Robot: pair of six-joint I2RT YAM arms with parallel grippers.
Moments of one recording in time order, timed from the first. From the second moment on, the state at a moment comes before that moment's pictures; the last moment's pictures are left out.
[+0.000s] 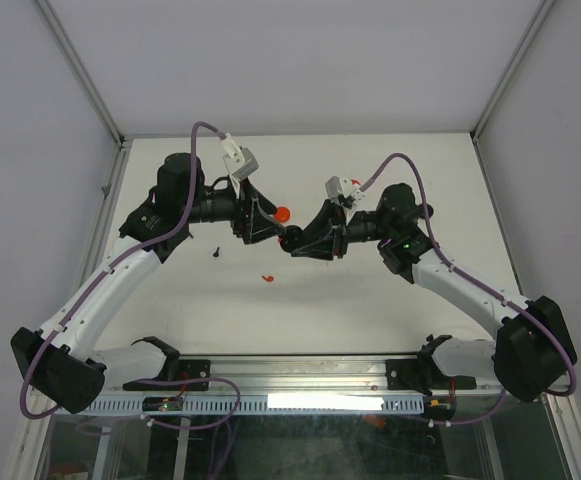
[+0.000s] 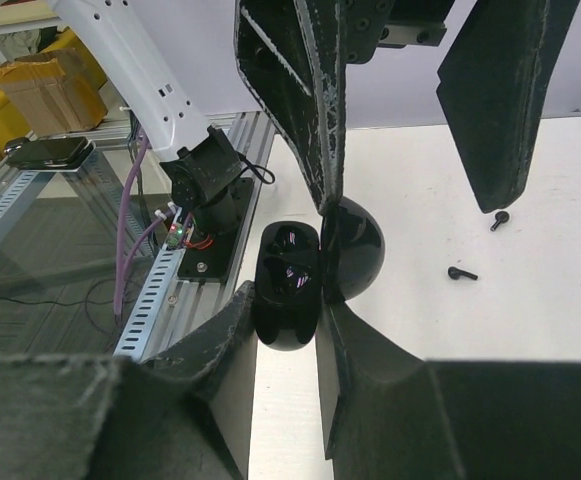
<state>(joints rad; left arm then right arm) -0.49 1.17 1.18 -0.32 0.79 -0.04 0.60 1.23 0.81 0.51 -1.11 0.20</state>
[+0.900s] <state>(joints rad) -0.48 1.07 0.95 -0.38 0.11 -0.35 0.60 1.06 0.55 0.44 -0.66 0.08</state>
